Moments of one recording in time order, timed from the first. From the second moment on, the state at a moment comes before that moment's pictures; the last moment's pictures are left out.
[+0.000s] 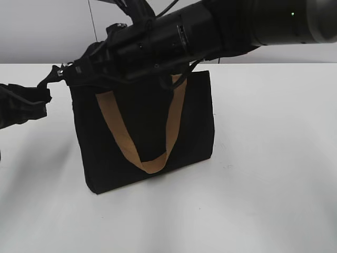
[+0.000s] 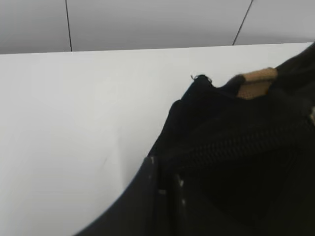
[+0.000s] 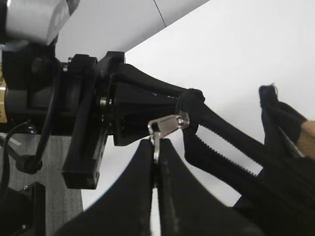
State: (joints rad) left arm -0.27 1.31 -0.44 0.29 -0.37 -0.28; right arm 0.62 1.90 -1.35 1.49 0.60 -1.36
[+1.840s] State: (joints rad) left arm -0.27 1.31 -0.44 0.29 -0.17 -0.28; right arm 0.17 1.88 -1.35 1.14 0.82 -1.06
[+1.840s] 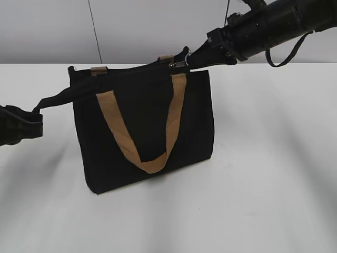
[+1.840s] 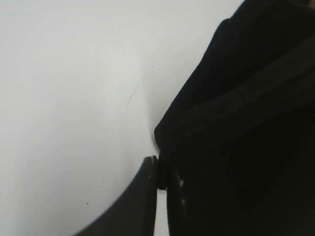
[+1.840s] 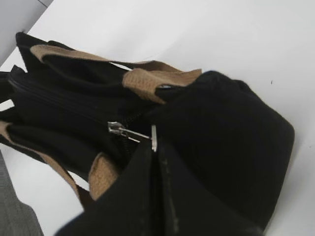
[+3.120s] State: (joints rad) left arm -0.28 0.92 -0.52 0.05 0.46 -0.28; right arm 0.17 1.54 -1.15 0.84 0.89 -0.93
